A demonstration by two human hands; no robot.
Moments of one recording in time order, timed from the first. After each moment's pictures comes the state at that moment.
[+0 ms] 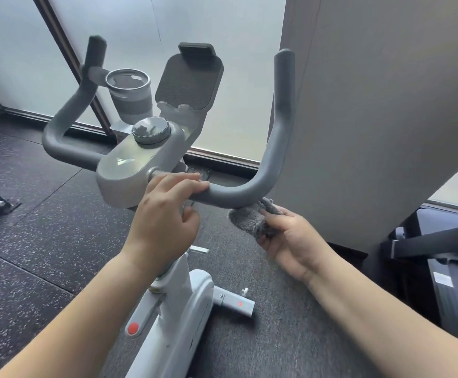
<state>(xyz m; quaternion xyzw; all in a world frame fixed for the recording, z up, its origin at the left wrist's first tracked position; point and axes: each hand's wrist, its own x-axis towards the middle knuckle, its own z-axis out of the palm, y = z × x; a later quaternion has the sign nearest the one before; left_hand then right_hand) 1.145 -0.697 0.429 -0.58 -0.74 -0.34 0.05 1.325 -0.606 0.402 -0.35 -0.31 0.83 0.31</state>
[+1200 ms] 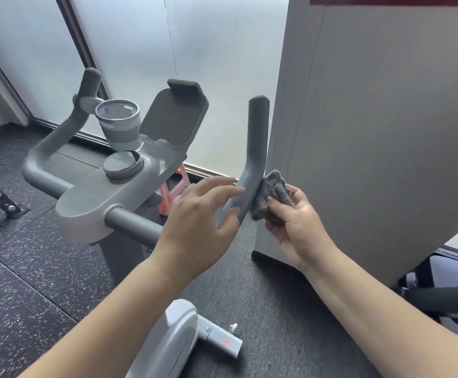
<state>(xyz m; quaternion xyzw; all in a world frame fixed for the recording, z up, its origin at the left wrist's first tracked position) 1.218 -0.595 0.453 -0.58 -0.71 -0.40 0.04 1.348 -0.488 0.430 -0.32 -0.41 0.76 0.39</state>
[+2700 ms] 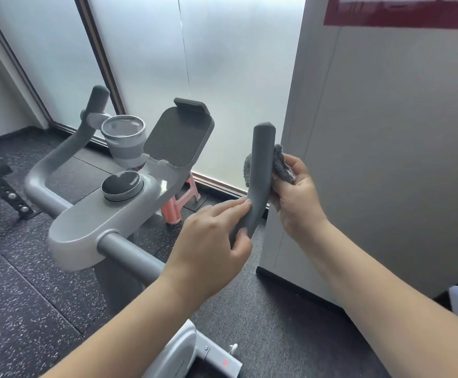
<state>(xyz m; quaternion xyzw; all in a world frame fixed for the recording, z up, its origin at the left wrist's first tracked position) 1.224 -0.564 0.460 -0.57 -0.74 -0.35 0.04 1.302 -0.416 0.468 -0.22 -0.46 0.74 0.44</state>
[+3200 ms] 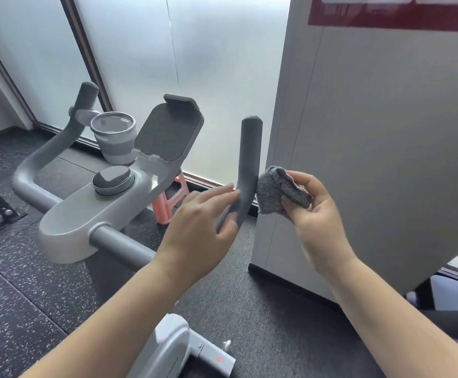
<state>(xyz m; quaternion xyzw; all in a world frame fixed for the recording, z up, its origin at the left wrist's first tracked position) 1.223 -0.567 0.463 -0.55 -0.74 -0.37 0.02 1.366 -0.450 0.456 -0.25 -0.60 0.61 0.46</state>
